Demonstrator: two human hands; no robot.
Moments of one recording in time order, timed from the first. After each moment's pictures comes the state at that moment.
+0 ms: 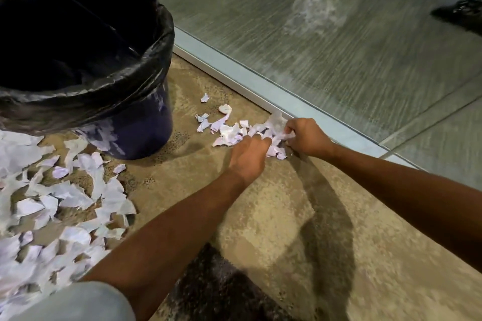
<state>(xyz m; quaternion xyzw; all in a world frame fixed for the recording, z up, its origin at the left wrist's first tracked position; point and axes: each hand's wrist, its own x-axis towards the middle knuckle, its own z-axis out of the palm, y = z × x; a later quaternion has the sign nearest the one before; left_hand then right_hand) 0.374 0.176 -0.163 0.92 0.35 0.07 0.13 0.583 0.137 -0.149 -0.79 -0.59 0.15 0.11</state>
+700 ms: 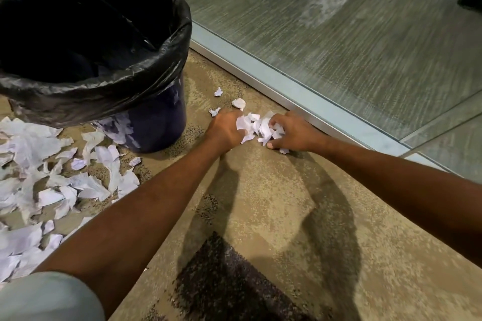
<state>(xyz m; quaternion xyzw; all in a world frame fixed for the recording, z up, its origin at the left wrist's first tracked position) 0.318 0.259 -0.148 0.83 0.47 0.06 0.30 0.534 0.171 -0.152 -0.75 -0.62 0.23 0.04</state>
